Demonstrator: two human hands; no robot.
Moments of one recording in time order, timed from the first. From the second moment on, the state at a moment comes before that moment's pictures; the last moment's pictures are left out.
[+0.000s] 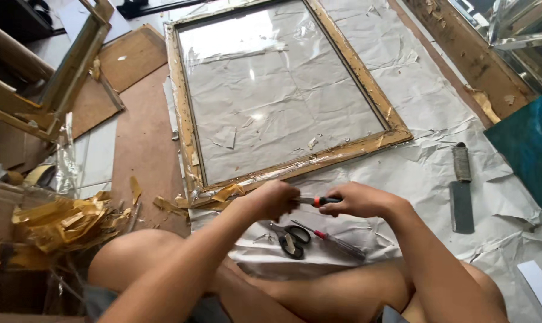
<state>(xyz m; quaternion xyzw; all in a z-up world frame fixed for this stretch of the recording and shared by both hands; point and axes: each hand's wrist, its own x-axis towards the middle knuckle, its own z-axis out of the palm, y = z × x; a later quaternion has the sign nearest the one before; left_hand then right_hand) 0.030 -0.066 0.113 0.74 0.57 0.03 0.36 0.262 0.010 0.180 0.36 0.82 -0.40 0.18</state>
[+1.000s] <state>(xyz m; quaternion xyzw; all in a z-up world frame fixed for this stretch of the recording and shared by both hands) -0.077 -0.053 0.064 0.65 0.73 -0.03 0.19 0.268 0.074 0.028 0.61 0.76 -0.21 -0.08</state>
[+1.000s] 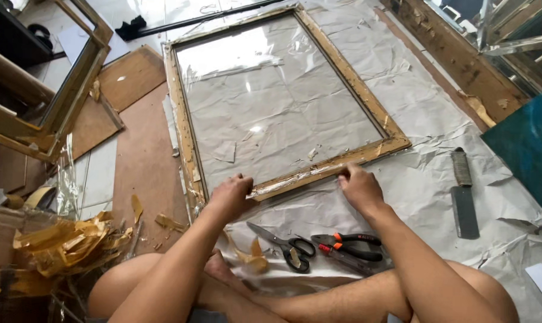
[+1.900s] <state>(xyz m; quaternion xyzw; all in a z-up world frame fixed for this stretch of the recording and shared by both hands) -0.073 -0.057 0.056 0.64 0.75 -0.06 0.16 0.269 -0.021 0.129 0.41 0.82 -0.20 0.35</state>
